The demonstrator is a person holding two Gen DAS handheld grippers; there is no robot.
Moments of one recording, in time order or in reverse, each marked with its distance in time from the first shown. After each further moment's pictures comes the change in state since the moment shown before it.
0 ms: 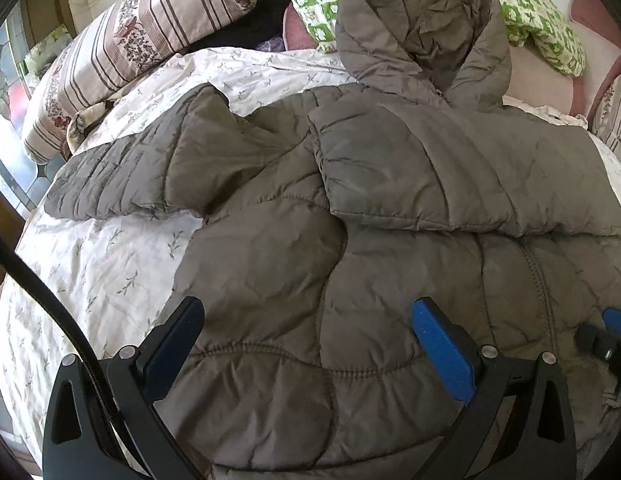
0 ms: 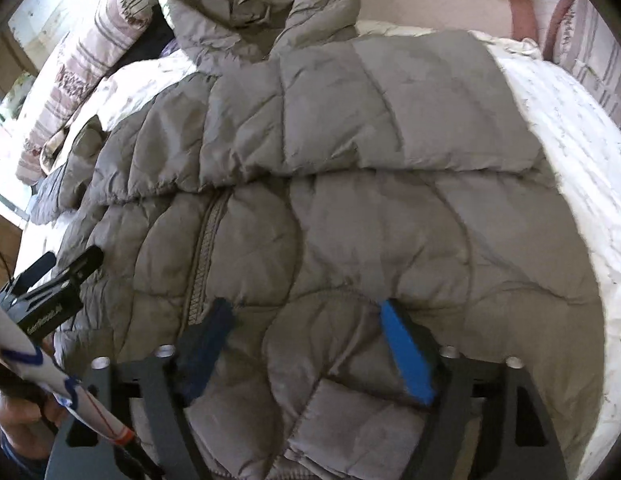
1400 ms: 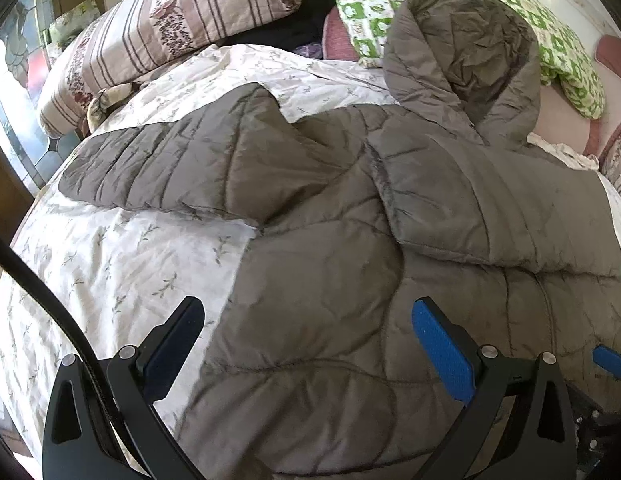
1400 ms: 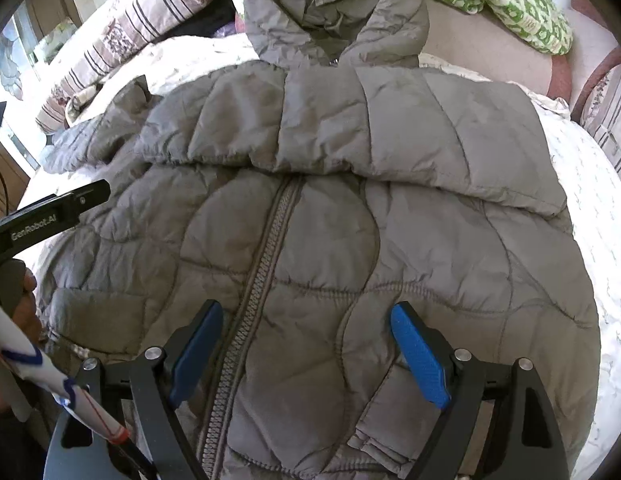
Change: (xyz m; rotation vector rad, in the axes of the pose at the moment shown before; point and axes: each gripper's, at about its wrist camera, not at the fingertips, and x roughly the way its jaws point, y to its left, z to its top) left arm -0.009 0.047 0.009 -0.116 -0.016 -0.006; right arm -0.009 0.053 -0.021 -0.179 -0.068 -0.031
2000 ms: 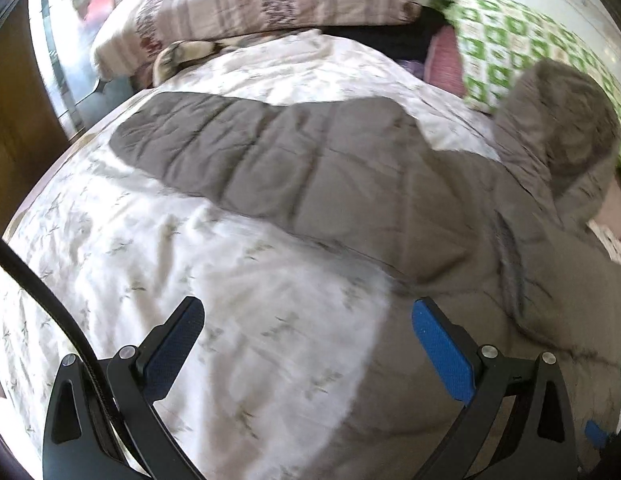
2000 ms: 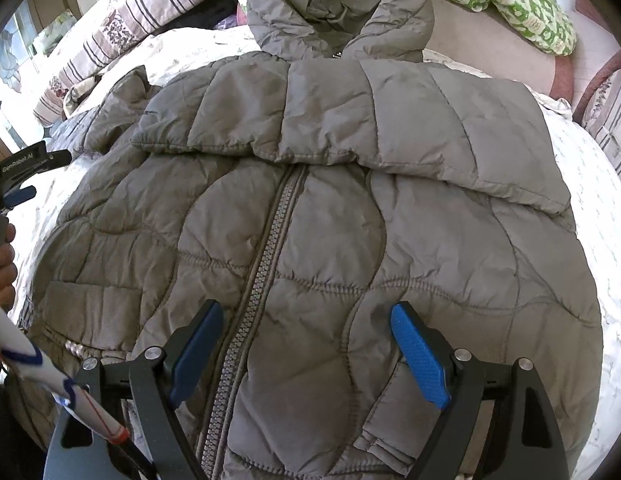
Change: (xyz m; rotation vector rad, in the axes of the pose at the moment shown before) left arm 0.018 0.109 0.028 -0.254 0.025 0.072; right arm 0.005 0.002 -0.002 -0.005 0.015 -0.009
